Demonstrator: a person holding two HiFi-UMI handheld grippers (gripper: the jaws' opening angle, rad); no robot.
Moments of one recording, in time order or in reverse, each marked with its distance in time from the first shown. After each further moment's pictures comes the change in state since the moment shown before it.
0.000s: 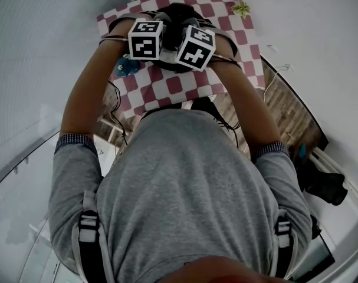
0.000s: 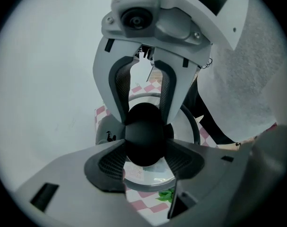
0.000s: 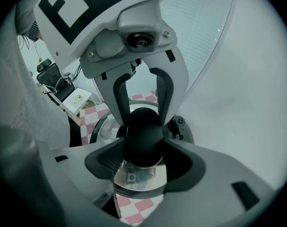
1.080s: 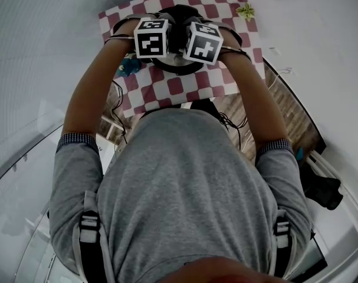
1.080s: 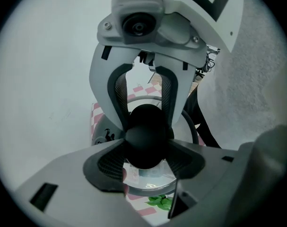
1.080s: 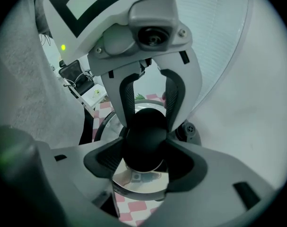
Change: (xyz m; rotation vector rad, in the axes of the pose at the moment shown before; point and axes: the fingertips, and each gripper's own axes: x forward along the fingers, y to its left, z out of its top) left arm 0.010 0.003 -0.001 -0.132 -0.023 -0.055; right arm 0.014 0.003 -0.003 -0.159 -0.008 0.189
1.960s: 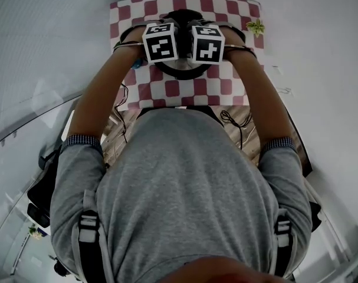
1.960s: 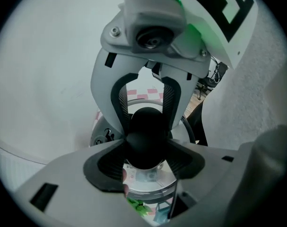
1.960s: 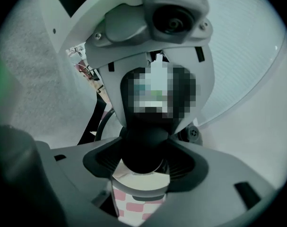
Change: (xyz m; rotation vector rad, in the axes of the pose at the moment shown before) left arm 0.005 0.007 0.000 -0.315 -0.022 0.071; right arm 0.008 0.001 -0.005 -0.313 0.065 0.156
